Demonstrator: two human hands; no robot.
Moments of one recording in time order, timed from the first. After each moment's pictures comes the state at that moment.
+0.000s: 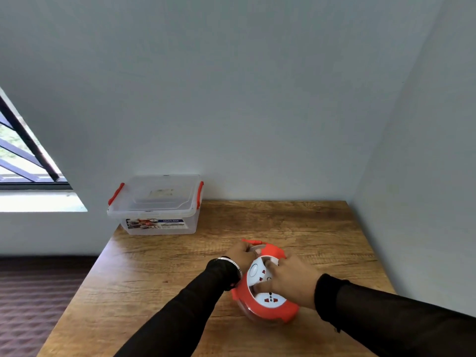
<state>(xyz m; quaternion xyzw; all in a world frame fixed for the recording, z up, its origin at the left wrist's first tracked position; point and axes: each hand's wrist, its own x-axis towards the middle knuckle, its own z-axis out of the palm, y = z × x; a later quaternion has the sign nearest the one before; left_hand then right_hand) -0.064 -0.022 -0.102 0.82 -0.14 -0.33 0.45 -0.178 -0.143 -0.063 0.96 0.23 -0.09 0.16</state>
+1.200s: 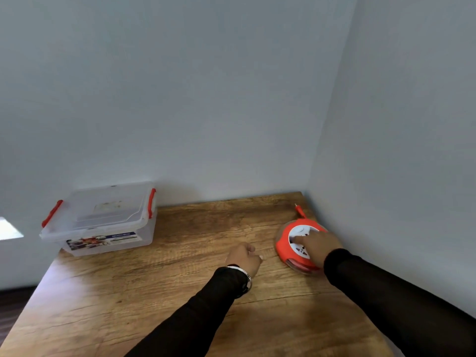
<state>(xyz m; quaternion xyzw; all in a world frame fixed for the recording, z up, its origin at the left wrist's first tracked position) -0.116 -0.112 -0.115 0.85 -0.15 -0.29 0.42 -0.220 -0.293 -0.085 0.97 -0.19 -0.15 0.05</state>
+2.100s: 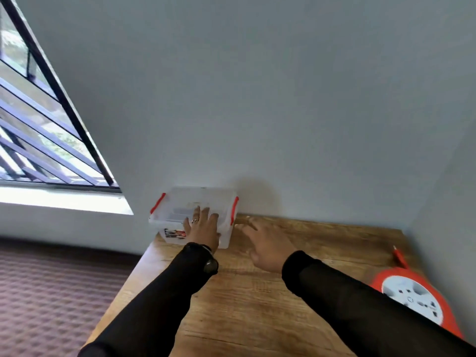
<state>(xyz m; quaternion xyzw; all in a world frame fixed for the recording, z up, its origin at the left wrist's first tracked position) 0.053 0.073 -0.068 0.99 -0.12 0.04 0.07 -0.048 -0.091 -0.030 0.99 0.11 0.02 -0.10</state>
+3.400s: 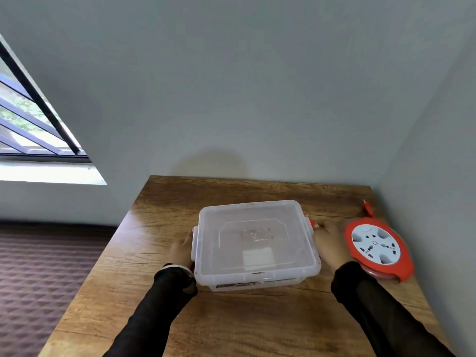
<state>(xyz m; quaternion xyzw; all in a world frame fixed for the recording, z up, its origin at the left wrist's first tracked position) -0.051 0.106 -0.113 0.82 0.13 -0.16 0.54 -0.162 -0.174 -0.082 0.77 -0.37 0.05 -0.53</state>
